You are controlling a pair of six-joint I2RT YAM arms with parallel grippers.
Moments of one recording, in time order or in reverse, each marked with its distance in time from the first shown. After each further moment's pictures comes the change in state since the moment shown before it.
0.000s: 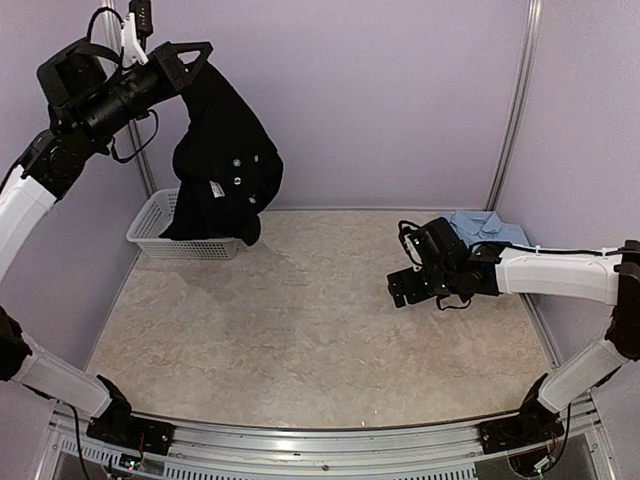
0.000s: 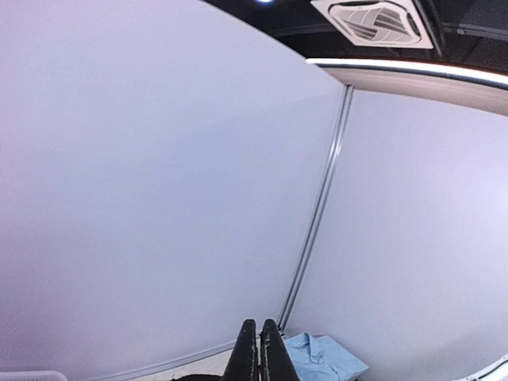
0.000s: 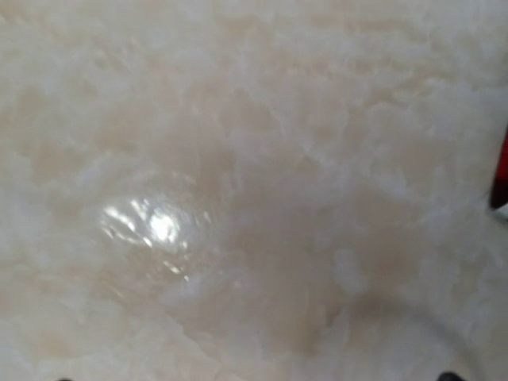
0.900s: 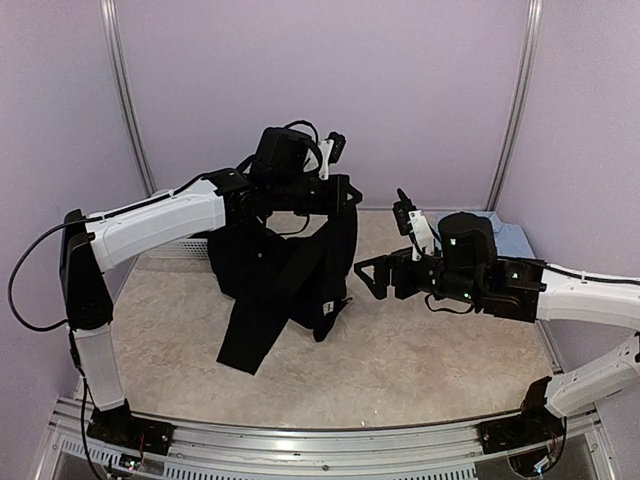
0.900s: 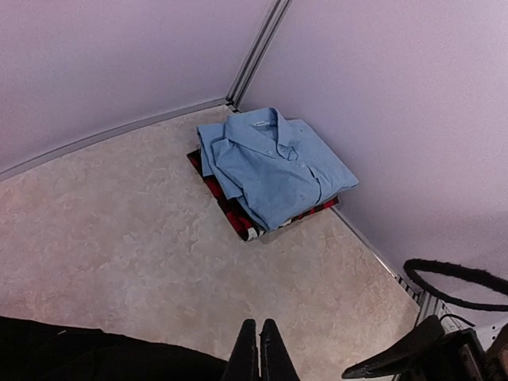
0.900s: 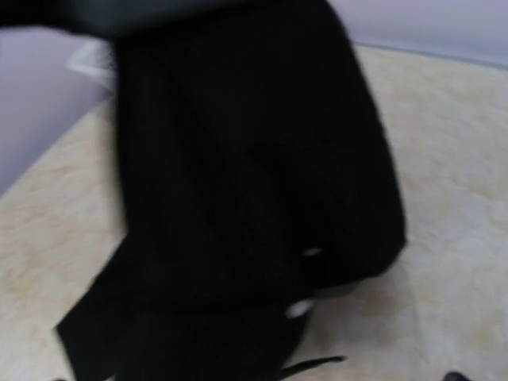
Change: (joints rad) left arm -0.270 0.563 0.048 -0.097 0.063 -0.124; right arm 0.206 -0.305 -0.088 0.305 -0.185 0.082
